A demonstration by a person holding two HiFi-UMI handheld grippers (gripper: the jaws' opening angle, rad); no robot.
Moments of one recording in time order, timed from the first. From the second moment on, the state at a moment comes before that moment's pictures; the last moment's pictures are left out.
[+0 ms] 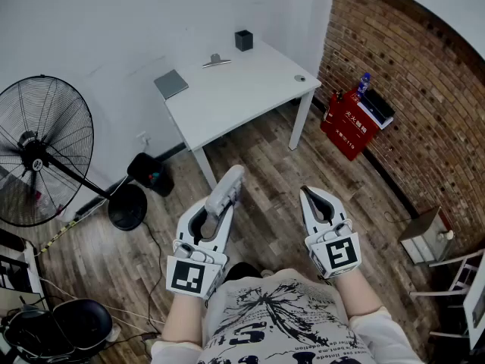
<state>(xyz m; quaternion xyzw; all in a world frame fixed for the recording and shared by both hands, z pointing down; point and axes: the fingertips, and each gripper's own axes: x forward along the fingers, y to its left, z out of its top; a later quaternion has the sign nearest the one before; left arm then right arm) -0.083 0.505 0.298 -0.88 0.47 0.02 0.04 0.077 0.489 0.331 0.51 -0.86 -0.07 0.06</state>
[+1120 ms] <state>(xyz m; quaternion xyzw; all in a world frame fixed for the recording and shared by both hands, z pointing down) -0.054 0.324 0.350 -0.89 0.45 -0.02 -0.01 0.119 0.319 0.384 0.53 -0.84 -0.01 0.08</state>
